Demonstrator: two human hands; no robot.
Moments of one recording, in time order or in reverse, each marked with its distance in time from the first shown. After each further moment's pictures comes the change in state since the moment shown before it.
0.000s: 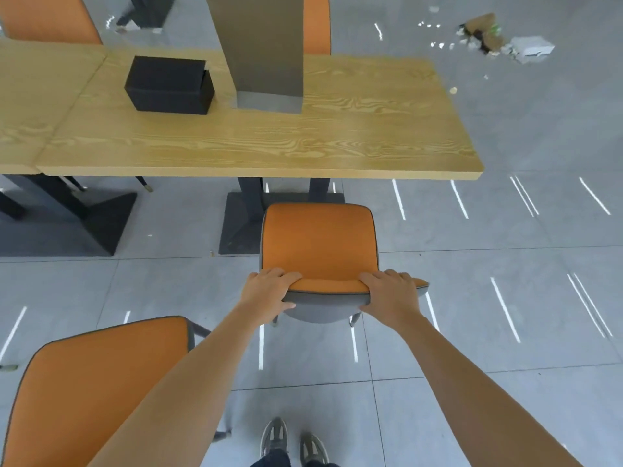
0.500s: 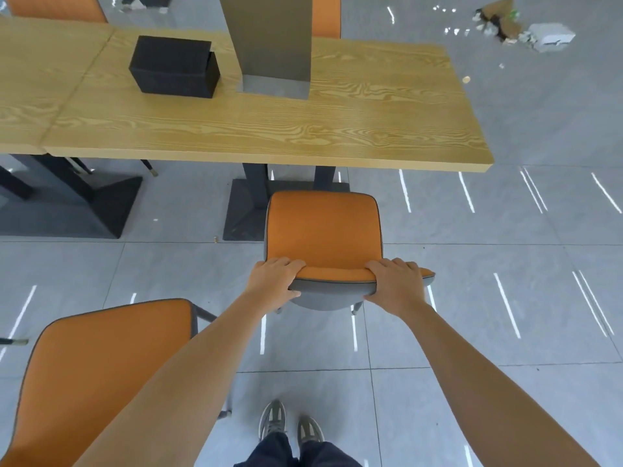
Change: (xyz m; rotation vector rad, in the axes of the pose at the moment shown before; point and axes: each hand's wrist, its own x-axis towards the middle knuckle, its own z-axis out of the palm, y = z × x) left_hand -0.007 0.013 -0.005 -0.009 -0.023 -0.015; right_hand -0.002 0.002 -0.008 -0.001 -0.022 0.016
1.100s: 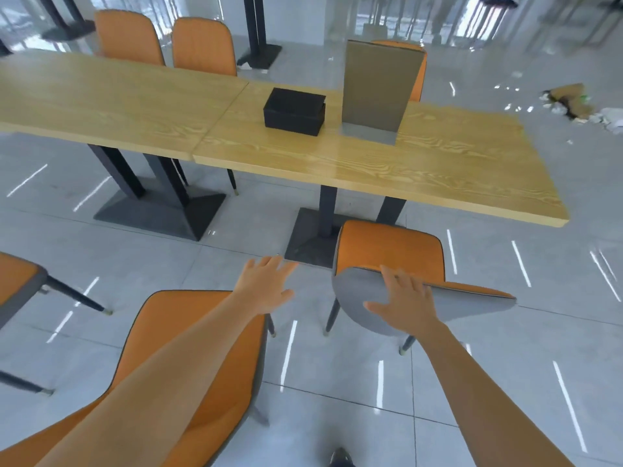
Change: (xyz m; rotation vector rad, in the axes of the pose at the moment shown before) left_hand -0.173 -0.121 -0.040 0.116 0.077 -0.214; right_hand -0.060 -0.160 -0.032 0.106 -0.086 -0.035
